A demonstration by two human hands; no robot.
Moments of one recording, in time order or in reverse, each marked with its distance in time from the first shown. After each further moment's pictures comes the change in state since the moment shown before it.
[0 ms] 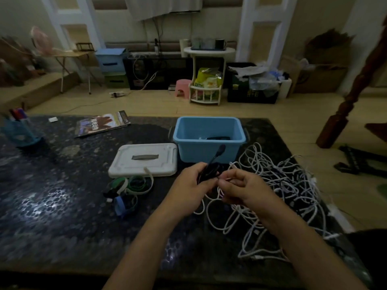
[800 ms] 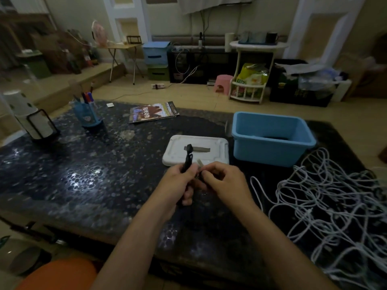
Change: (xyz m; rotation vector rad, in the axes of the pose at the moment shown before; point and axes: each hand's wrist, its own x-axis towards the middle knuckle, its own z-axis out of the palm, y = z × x) left_hand -0.051 -0.066 -0.129 -0.507 0.250 -0.413; right_hand 0.069 0.030 0.170 -0.406 0.015 -0.369
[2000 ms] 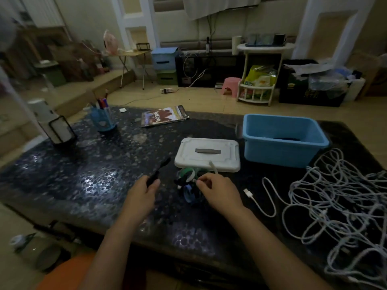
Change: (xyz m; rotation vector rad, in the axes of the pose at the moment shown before) left_hand -0.013 -0.026 -0.104 0.753 0.476 0.172; right_hand 0.012 0.009 0.048 -0.421 -0.203 0.112
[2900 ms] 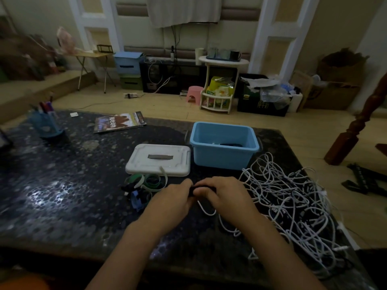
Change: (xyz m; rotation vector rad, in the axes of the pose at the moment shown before) left_hand -0.062 0.138 0.106 0.435 -0.434 0.510; right_hand -0.087 0.054 -0.135 -0.196 0.125 -0.222
